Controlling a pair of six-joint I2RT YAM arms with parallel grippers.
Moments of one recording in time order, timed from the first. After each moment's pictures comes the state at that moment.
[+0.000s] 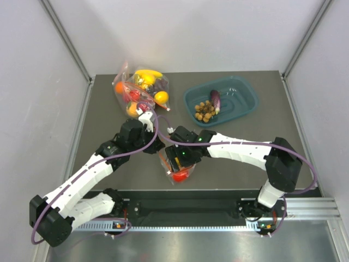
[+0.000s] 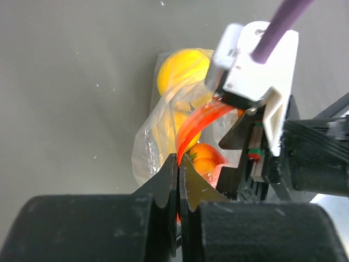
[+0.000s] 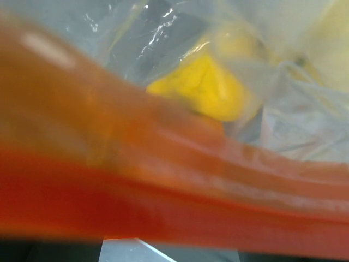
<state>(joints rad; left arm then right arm) -0.60 0.97 0.80 -0.42 0.17 -0.45 1.05 1.65 1.22 -0.68 -0.05 0.58</state>
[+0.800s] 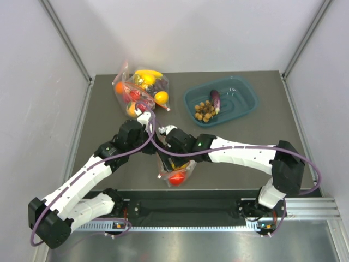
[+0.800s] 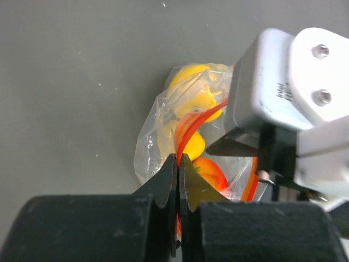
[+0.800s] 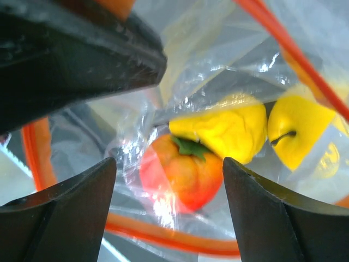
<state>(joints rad) -0.60 0.95 0.79 -0.43 0.16 -0.45 1.14 1.62 1.24 -0.56 0.04 0.48</state>
